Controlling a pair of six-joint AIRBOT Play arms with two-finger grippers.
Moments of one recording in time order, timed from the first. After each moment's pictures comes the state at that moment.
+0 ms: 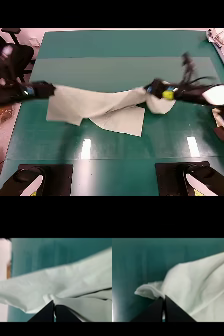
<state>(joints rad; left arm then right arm) -0.17 -0.74 1.04 1.30 -0.96 -1.67 0.23 -0.86 0.93 -0.87 0.79 1.74</state>
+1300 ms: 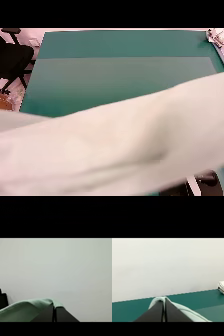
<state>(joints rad) -0.17 -0.37 1.81 1.43 -1.23 -1.59 -0.14 -0.27 1.38 -0.94 0.84 1.46</state>
